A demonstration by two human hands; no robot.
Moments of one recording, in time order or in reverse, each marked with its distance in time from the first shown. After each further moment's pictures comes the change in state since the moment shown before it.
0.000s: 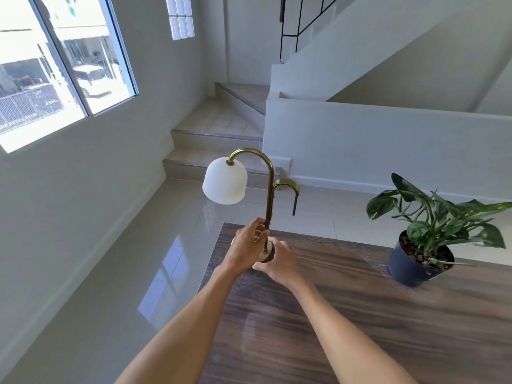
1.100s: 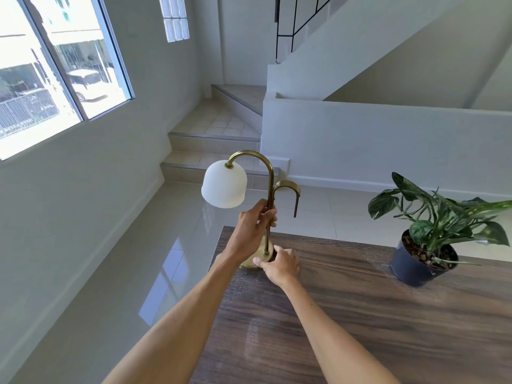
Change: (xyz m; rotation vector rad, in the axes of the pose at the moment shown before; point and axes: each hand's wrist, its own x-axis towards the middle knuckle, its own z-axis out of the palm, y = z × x) left_hand 0.017 0.031 -0.017 -0.240 0.005 0.253; right_hand 0.006 -0.010 0.014 0.018 0.079 0.277
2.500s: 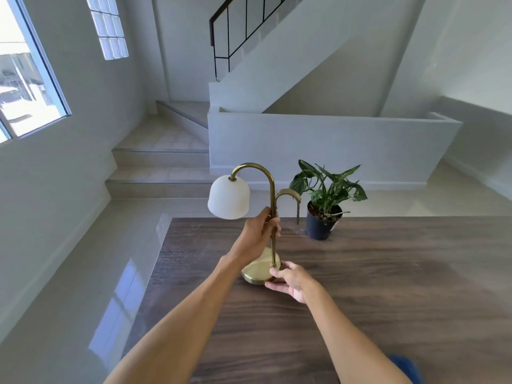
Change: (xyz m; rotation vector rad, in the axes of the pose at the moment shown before) left_hand -0.101 0.117 0.123 -0.128 -0.285 0.083; right_hand -0.140 0.155 -0.110 1.090 -0.175 0.313
